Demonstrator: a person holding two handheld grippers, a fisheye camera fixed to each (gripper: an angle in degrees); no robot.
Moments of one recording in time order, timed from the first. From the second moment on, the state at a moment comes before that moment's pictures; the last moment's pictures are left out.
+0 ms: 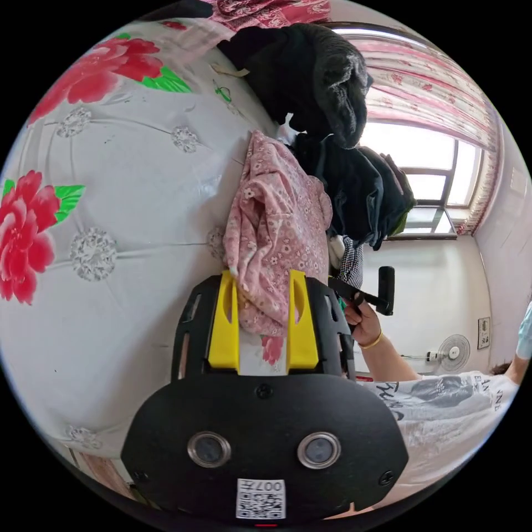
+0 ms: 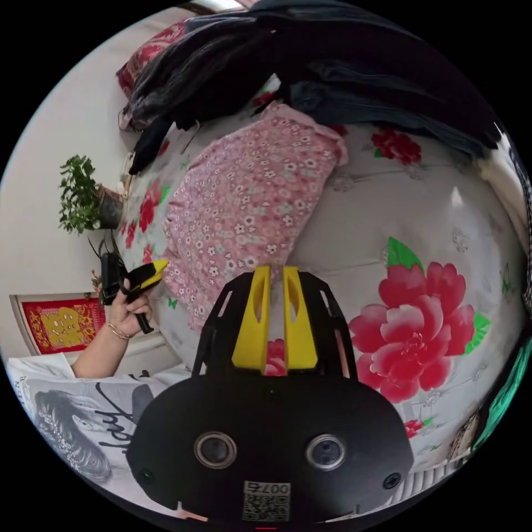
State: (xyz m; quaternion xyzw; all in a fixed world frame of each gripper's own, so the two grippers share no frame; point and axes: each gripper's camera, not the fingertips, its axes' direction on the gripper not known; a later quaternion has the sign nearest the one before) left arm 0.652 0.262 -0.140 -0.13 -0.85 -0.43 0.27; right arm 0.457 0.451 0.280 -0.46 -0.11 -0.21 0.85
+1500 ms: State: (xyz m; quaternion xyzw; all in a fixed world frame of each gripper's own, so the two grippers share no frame) left arm 0.300 0.461 0.151 -0.50 -0.81 -0.32 0.02; right arm 0.338 0.531 0.106 -0.38 0.04 -0.15 0.91
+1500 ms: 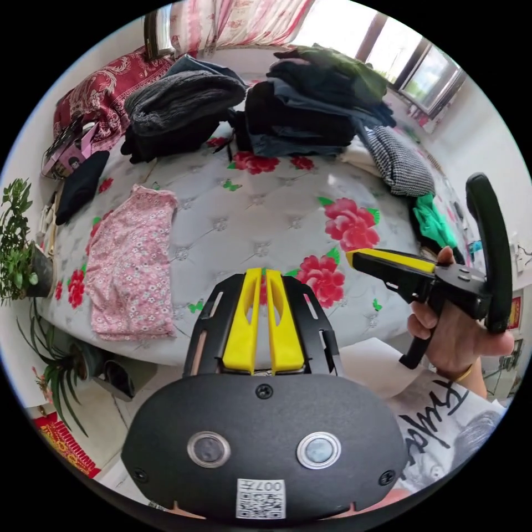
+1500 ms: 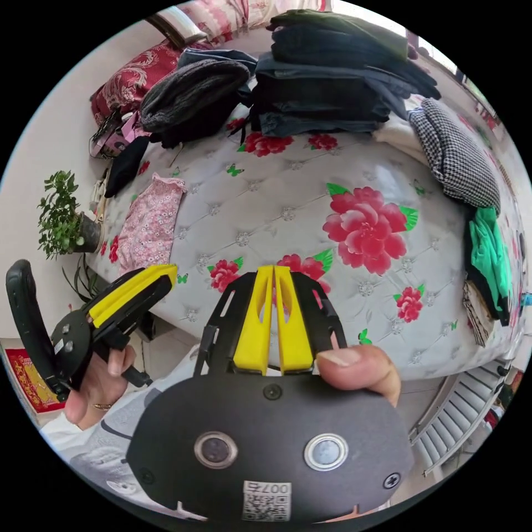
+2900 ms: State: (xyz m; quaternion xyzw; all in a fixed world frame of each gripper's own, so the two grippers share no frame) left arm 0.264 0.493 0.264 -0.55 -0.79 -0.25 0.02; right arm 0.252 0.552 -0.013 -0.31 0.13 -0.15 0.93
